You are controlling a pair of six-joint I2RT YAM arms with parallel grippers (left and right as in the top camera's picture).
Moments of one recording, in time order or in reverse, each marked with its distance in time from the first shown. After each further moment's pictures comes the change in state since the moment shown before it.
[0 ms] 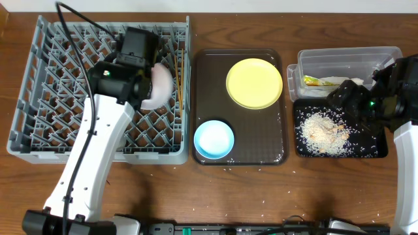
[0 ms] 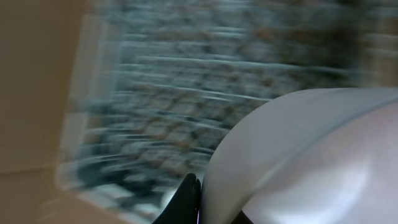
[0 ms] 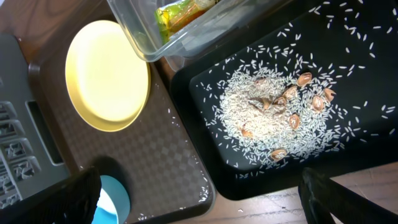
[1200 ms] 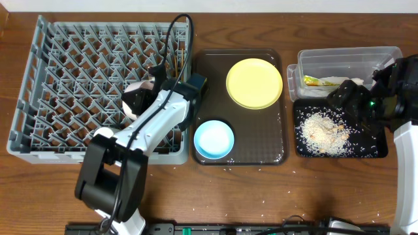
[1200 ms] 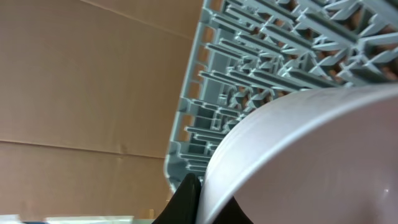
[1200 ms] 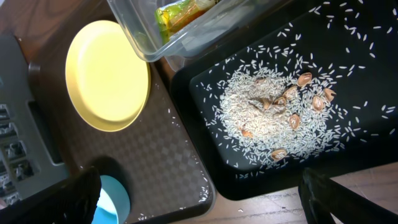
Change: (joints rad) left arm -0.220 0.300 -0.285 -0.015 -0.705 -0.395; right arm 0.000 0.000 0.000 0.000 0.000 0.000
